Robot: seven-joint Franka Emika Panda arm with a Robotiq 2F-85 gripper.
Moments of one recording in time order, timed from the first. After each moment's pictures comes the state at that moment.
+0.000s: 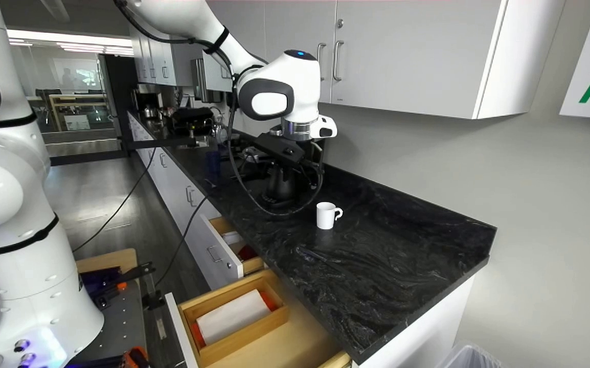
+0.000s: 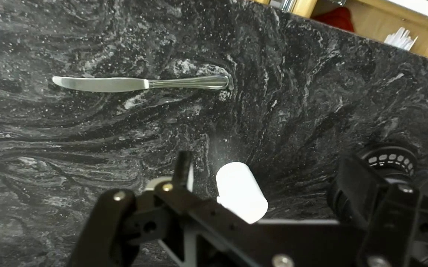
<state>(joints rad) 0.03 0.03 -0.07 -2.28 0.40 2.46 -0.63</state>
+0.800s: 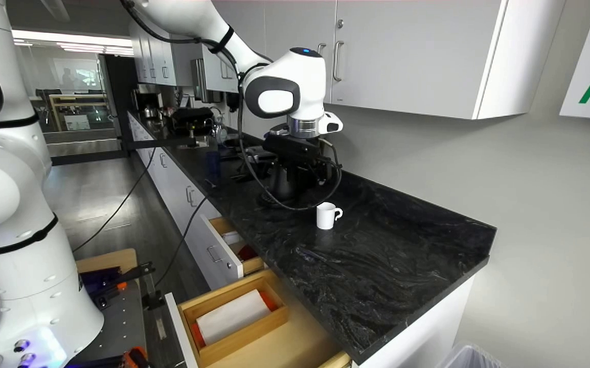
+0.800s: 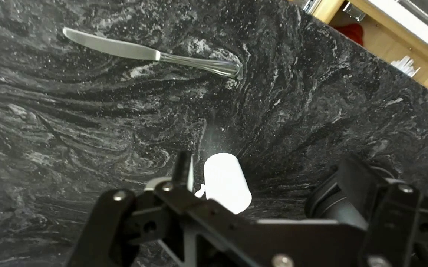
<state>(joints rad) 0.01 0.05 -0.05 -2.24 0.39 2.45 -0.83</state>
